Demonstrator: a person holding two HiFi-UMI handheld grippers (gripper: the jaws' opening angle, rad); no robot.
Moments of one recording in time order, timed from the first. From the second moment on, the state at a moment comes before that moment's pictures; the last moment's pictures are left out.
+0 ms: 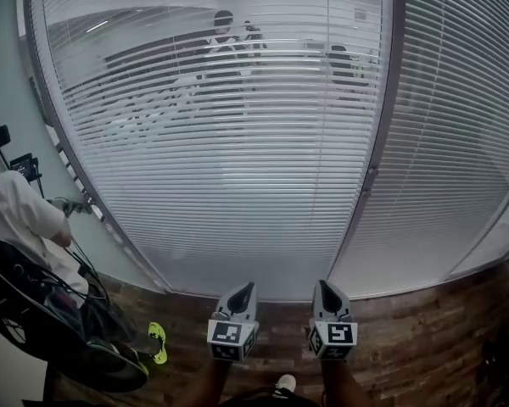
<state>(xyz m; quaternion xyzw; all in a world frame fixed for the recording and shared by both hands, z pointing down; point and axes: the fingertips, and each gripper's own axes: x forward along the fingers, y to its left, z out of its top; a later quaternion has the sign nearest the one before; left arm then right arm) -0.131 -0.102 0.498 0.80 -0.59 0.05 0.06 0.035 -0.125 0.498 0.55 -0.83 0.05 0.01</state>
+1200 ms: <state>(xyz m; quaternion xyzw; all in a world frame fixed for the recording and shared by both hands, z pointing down) -0.061 -0.156 0.498 0.81 -0.58 0.04 0.08 0.104 -0.176 0.521 0.57 -0.82 0.08 0.02</state>
